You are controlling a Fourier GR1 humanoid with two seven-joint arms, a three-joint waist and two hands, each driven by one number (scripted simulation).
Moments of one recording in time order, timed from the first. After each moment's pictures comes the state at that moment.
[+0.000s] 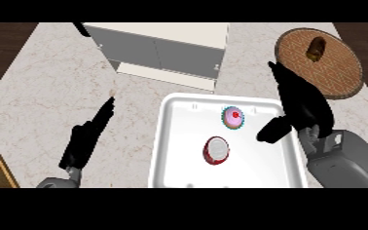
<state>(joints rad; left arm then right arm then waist) -0.03 0.24 -0.15 -1.37 -0.01 -0.01 0.05 -0.47 -0.58 0.53 -1.71 0.43 0.08 1.03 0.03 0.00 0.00</state>
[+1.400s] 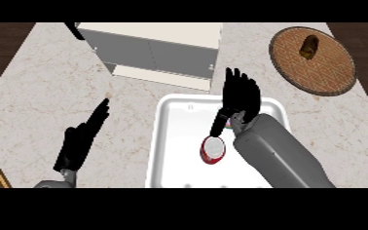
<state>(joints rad) -0.01 0.24 -0.11 -1.37 -0.02 -0.03 0.04 -0.62 -0.18 0.55 -1.33 0.66 0.19 1.14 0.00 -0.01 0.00</state>
